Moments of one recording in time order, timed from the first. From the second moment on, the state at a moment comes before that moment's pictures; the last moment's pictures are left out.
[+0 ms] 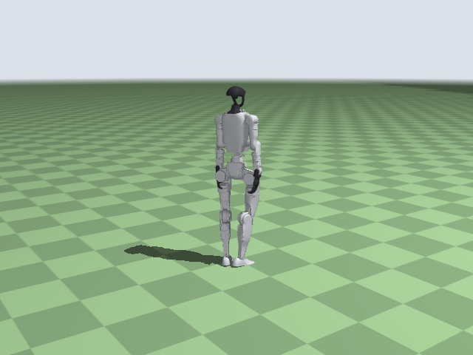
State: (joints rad) left arm 0.06 0.05 0.32 1.60 0.18 0.09 -0.17; right arm 0.05 -0.10 0.02 1.52 -0.31 0.09 0.26; waist -0.22 0.01 -0.18; left_leg -0.02 -0.04 0.37 0.02 -0.15 0.00; right_leg -0.04 -0.01 -0.46 0.02 0.01 0.00
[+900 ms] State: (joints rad) left arm 0.14 0.05 0.34 1.49 0.13 0.05 -0.06; right arm -0.08 -0.05 0.11 1.54 -0.10 0.04 0.21; waist -0.17 -0.01 -0.11; left_leg -0.25 0.09 0.39 0.57 0.07 -0.03; right_leg -0.04 -0.07 -0.41 0.03 0.03 -0.02
